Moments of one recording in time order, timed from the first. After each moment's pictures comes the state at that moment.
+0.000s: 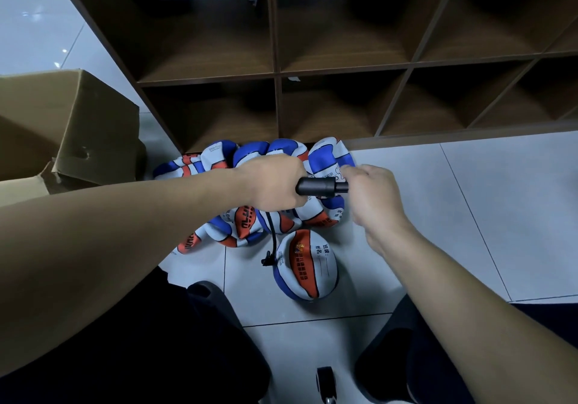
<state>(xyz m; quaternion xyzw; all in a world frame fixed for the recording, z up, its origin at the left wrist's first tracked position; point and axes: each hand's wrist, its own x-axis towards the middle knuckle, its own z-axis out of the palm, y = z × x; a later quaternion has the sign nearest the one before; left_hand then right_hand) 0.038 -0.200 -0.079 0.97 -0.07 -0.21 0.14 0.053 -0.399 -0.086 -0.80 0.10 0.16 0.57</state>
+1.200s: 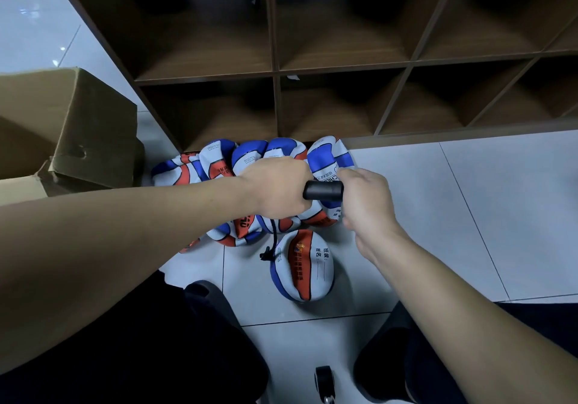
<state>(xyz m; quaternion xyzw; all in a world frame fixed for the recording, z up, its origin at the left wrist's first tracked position) 0.030 -0.217 -0.077 0.98 -0.06 -0.17 0.10 0.043 -0.390 -0.091 -0.77 0.14 0.16 0.61</state>
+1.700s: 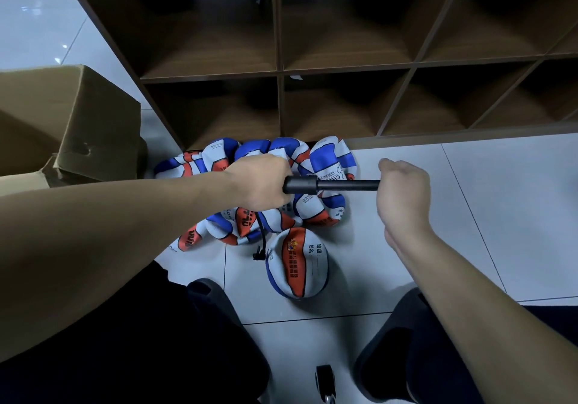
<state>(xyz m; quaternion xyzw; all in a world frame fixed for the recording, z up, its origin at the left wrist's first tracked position) 0.026 -0.186 -0.079 0.97 -0.01 -0.20 0.10 0.056 -0.418 -0.077 -0.80 0.14 0.05 0.58</state>
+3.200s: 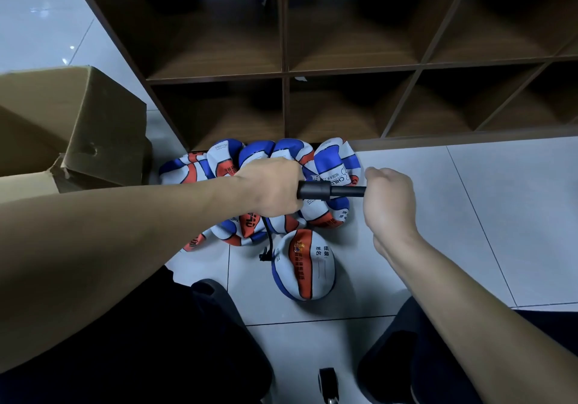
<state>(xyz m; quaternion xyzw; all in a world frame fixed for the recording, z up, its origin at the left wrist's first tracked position) 0.023 -0.199 -0.077 0.98 -0.01 -0.19 0.07 0.046 -0.400 -0.084 -0.81 0.13 0.10 0.56</state>
